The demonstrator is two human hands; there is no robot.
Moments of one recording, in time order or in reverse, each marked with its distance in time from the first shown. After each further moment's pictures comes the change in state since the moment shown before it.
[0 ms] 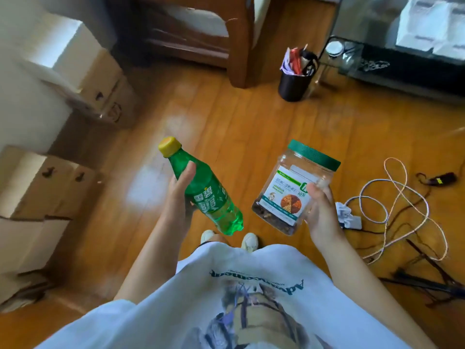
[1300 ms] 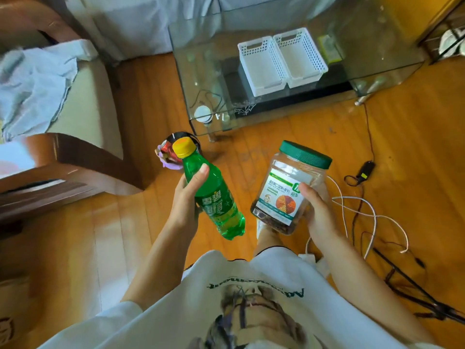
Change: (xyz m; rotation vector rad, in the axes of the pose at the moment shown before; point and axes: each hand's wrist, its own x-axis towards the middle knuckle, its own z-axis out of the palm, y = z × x) left_hand 0.373 0.116 0.536 0.425 -0.575 -0.061; right_hand 0.358 -0.268 -0.269 0.216 0.499 -0.178
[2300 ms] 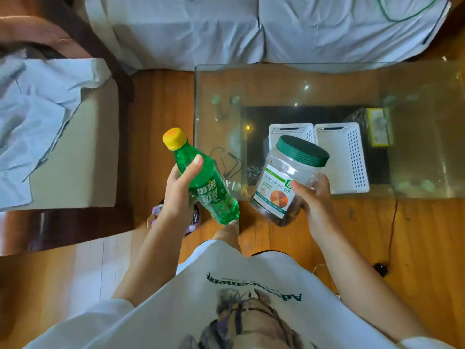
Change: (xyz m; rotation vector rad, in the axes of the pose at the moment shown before) left_hand 0.398 0.217 0.028 -0.157 0.268 -0.012; right_hand 0.457 -0.193 0.110 -0.215 -0.119 0.136
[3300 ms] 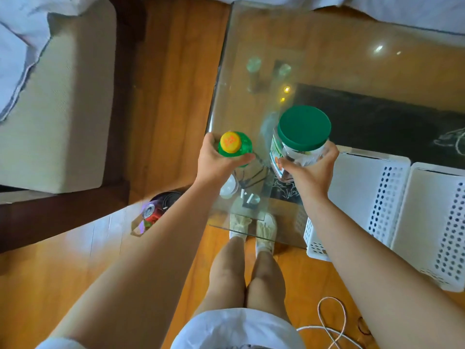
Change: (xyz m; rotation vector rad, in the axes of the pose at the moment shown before) left_hand 0.303 -0.092 0.012 0.334 0.313 -0.127; right_hand 0.332 0.100 0.092 -0.518 0.189 -0.014
